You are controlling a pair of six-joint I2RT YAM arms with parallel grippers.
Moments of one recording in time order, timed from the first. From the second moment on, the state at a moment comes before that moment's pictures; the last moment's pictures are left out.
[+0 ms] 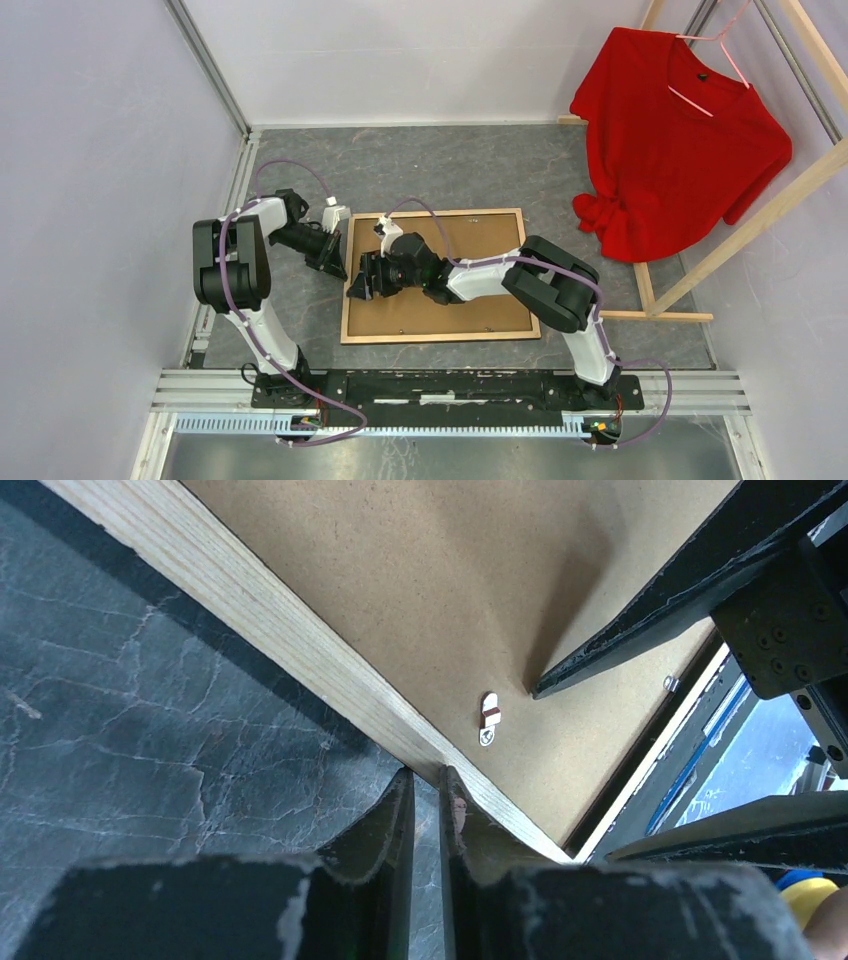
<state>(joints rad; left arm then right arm) 0.10 1.84 1.09 -0.93 0.73 0.71 1.03 2.06 1.13 0.48 -0.22 0.75</state>
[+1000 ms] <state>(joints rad) 0.09 1.83 1.09 -0.93 0.71 0.70 1.03 2.14 1.23 0.49 -0.23 0.77</state>
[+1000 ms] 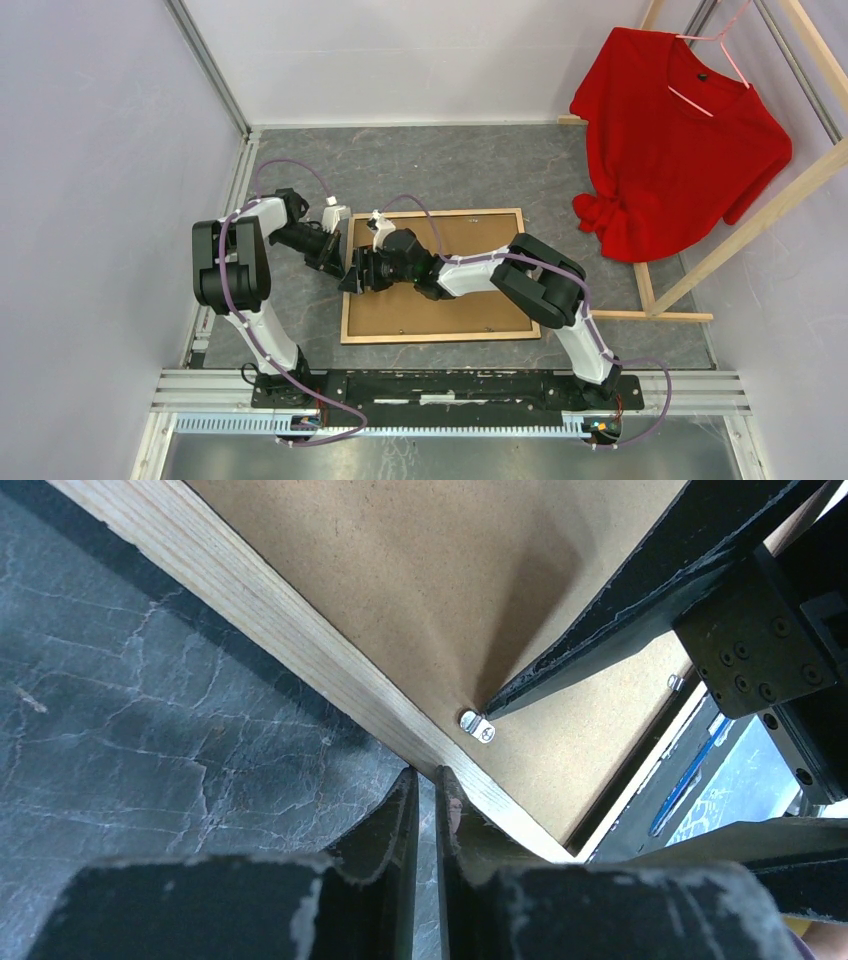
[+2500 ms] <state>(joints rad) 0.09 1.82 1.09 -0.93 0.70 0.70 1.03 2.06 1.13 0.47 -0.26 0.71</state>
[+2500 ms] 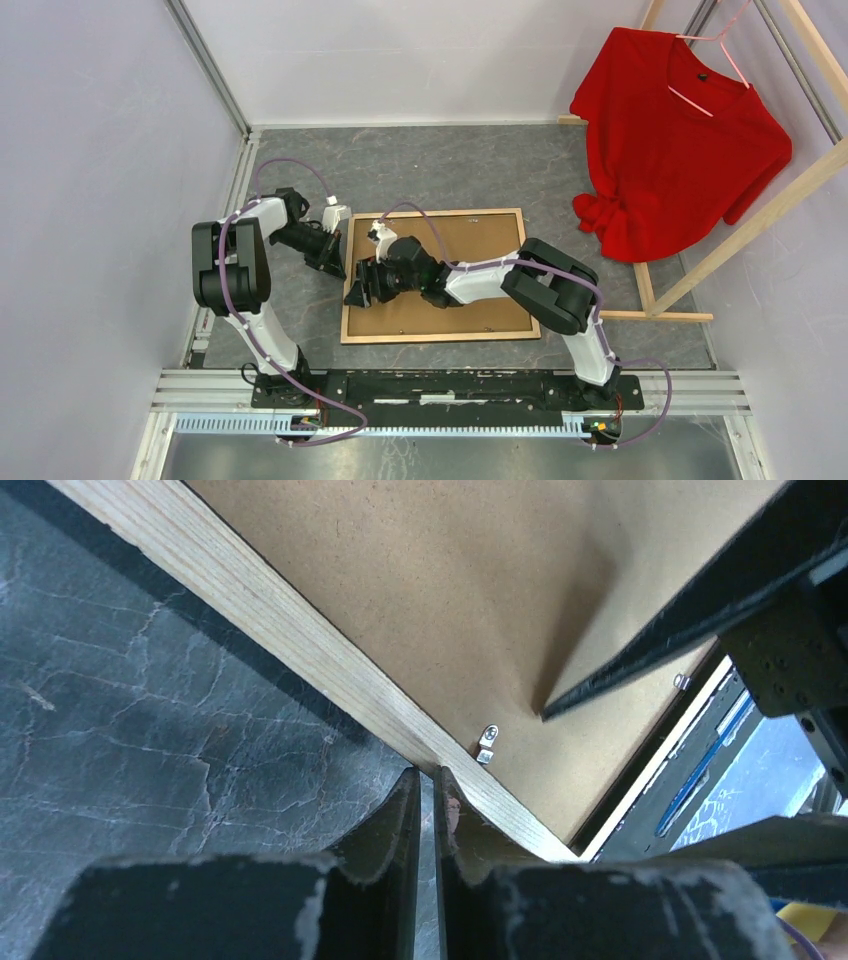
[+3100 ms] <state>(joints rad) 0.09 1.81 1.08 -0.92 0.70 0.70 1.06 2.16 1.26 0.47 -0.26 0.73</state>
